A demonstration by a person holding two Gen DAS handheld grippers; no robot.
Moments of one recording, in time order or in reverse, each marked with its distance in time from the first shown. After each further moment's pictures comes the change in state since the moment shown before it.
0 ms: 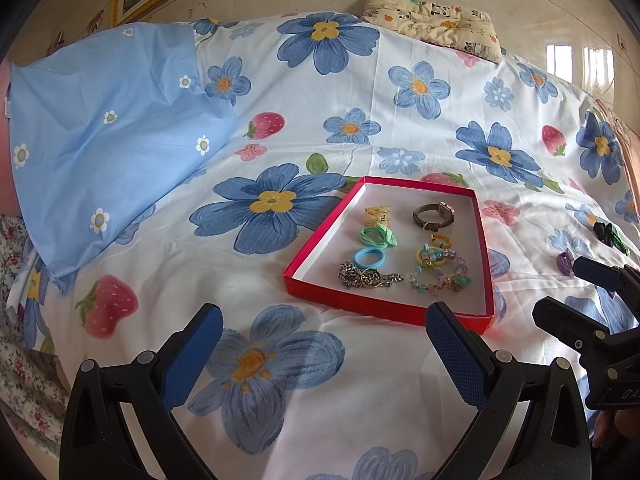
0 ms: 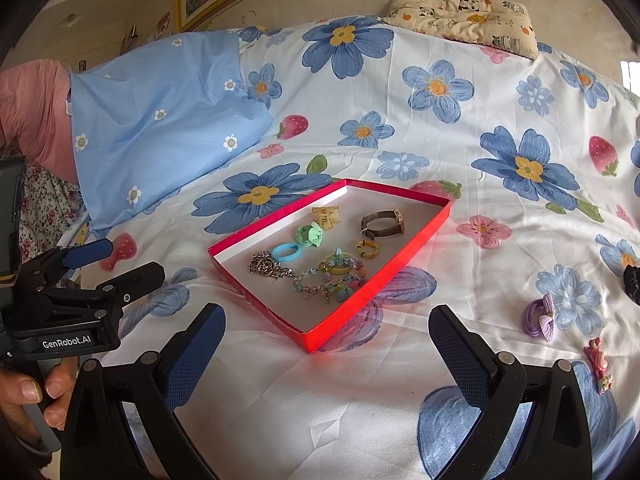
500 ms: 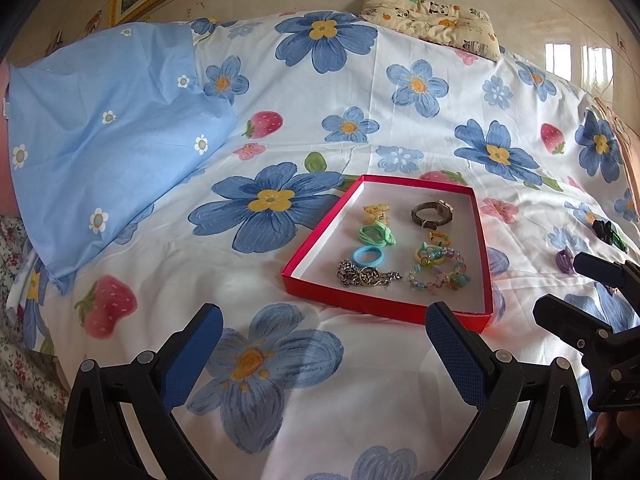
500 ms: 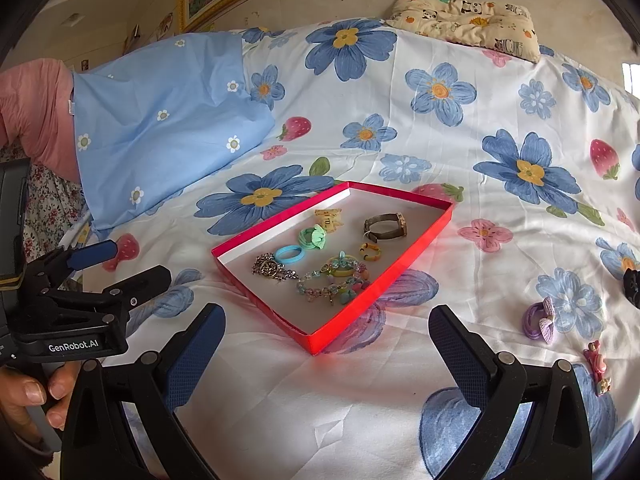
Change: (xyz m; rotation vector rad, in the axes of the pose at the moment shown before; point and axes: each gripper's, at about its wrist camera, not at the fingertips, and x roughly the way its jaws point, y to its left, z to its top) left arm 0.001 -0.001 -0.001 0.002 0.004 -0.004; right arm -0.004 0.003 0.002 -0.009 -0.005 0.003
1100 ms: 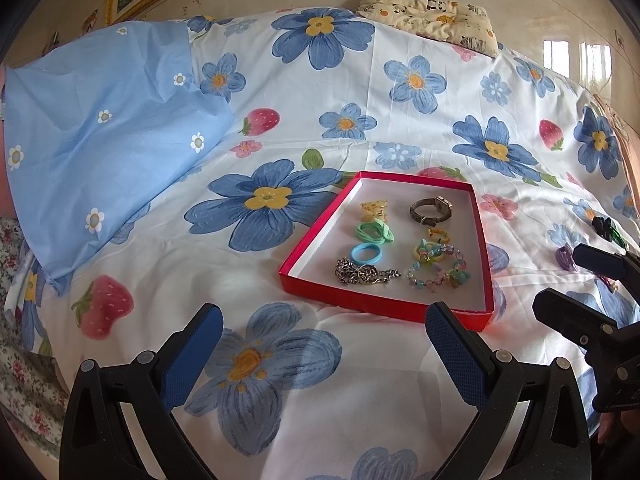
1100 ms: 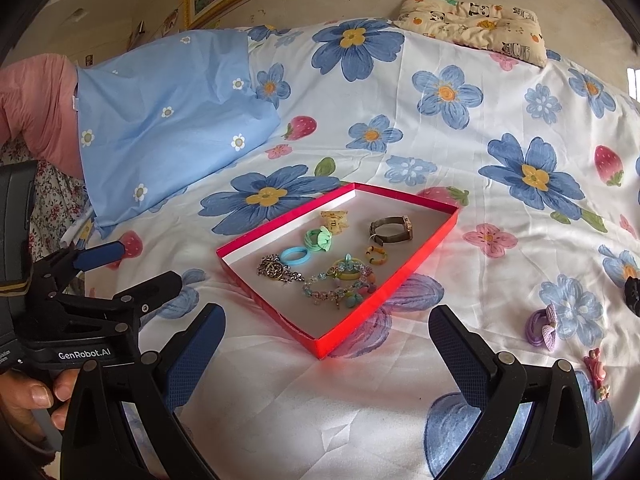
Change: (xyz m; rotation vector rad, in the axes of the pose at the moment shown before) left arm 0.006 -0.001 0.000 0.009 0.009 -0.006; right arm 0.002 0.004 0.004 -0.015 0.005 0.010
